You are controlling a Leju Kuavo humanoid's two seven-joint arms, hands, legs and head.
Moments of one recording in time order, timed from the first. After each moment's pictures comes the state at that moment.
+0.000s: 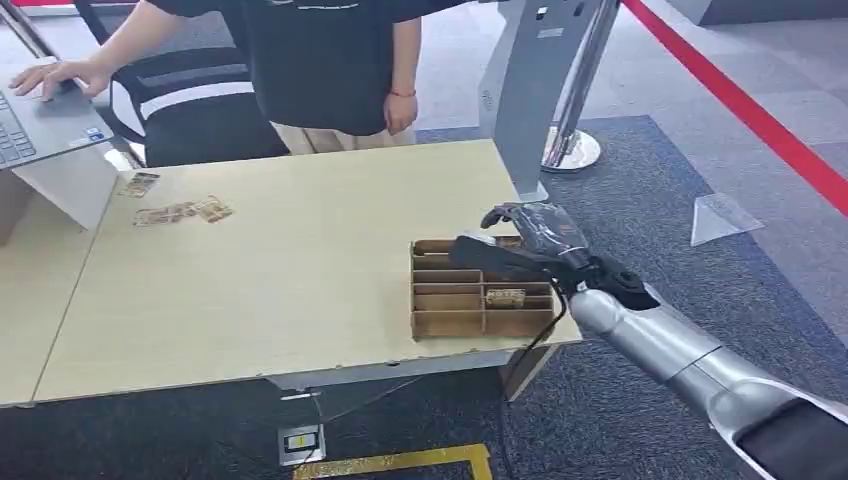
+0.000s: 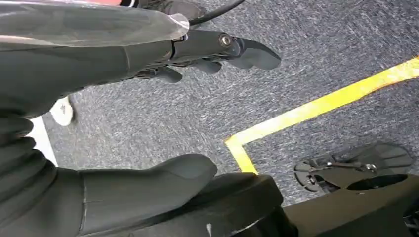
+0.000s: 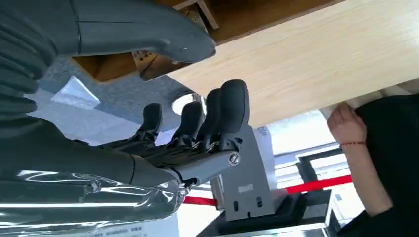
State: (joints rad) left arm -0.12 -0.02 -1.26 -0.21 0.68 0.51 0.00; right arm -0.59 -0.33 0.60 -1.13 0.75 -0.17 0.12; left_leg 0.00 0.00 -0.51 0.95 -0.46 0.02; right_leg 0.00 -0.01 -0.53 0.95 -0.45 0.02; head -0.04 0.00
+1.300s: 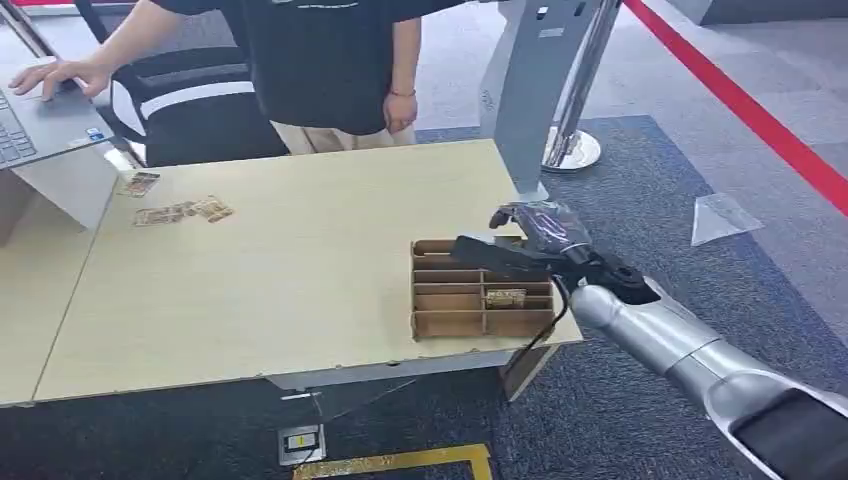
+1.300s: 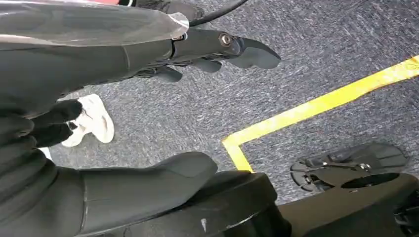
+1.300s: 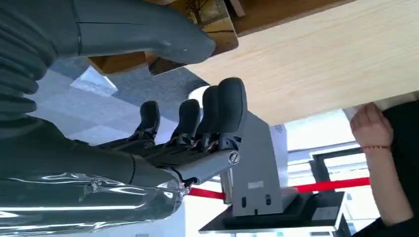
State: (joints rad) left arm -0.12 -0.03 -1.26 -0.21 0.68 0.51 -0.01; right arm -0.63 -0.32 0.61 -1.04 0.82 -0.17 0.13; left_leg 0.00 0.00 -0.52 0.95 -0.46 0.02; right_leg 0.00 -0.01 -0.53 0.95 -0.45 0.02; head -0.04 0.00
